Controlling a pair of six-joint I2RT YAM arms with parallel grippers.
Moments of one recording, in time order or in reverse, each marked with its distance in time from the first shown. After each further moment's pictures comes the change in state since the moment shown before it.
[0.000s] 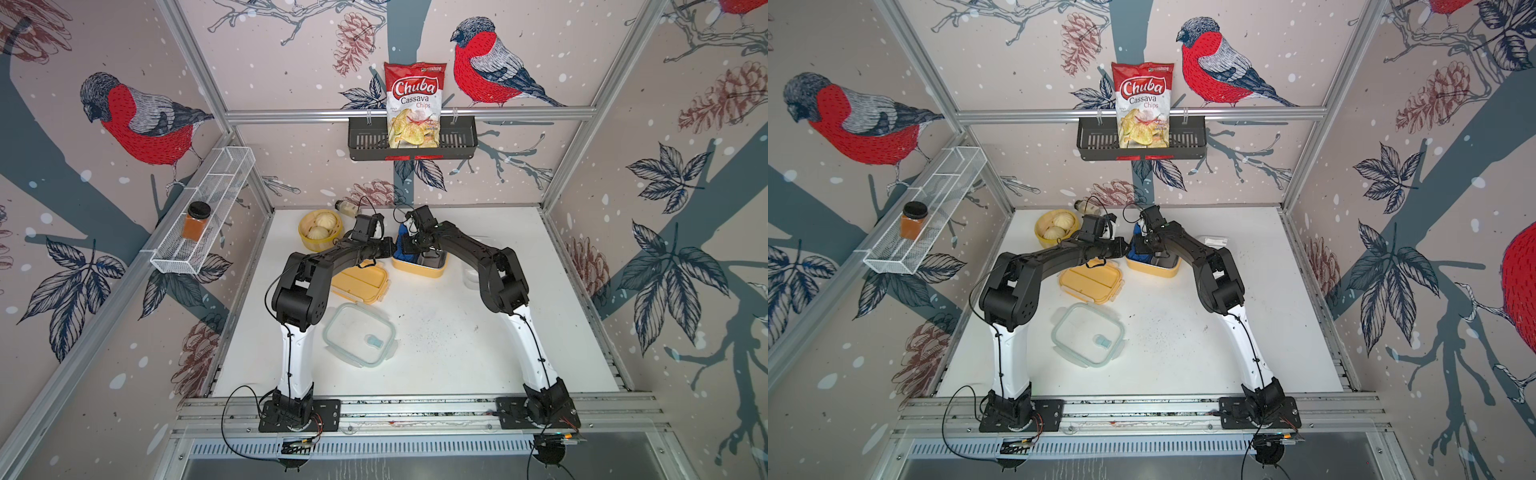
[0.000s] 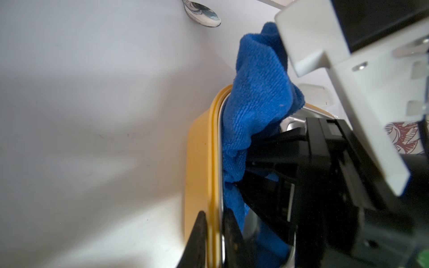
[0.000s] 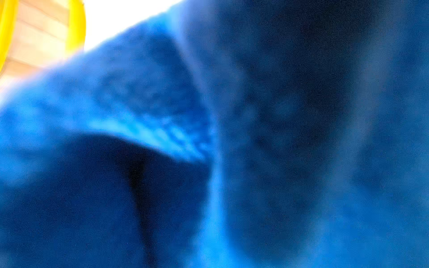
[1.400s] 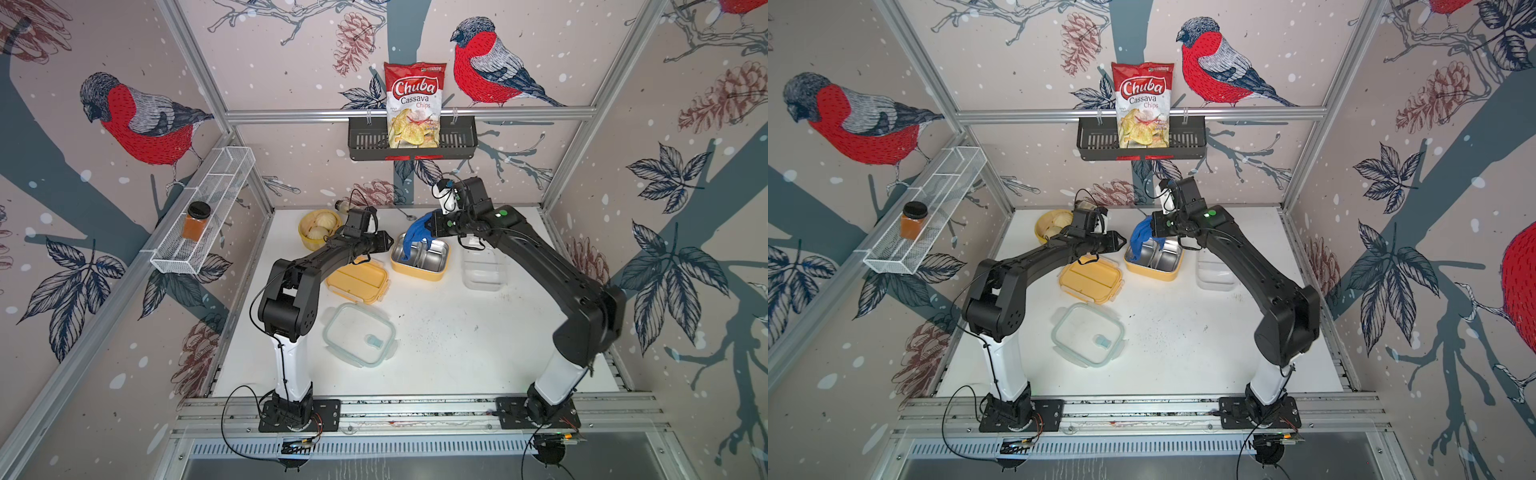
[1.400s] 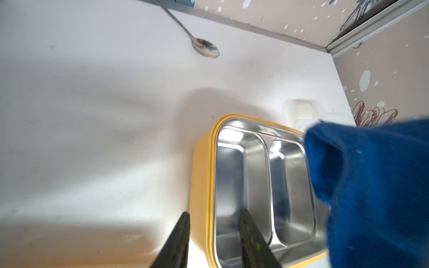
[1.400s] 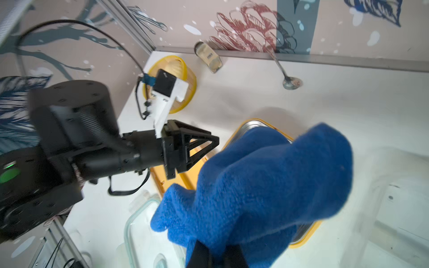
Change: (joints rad) left arm 0.032 -0.154 -0.038 -0.057 -0.037 -0.006; right arm 0.005 -0.829 -0.382 -0.122 0.027 -0.013
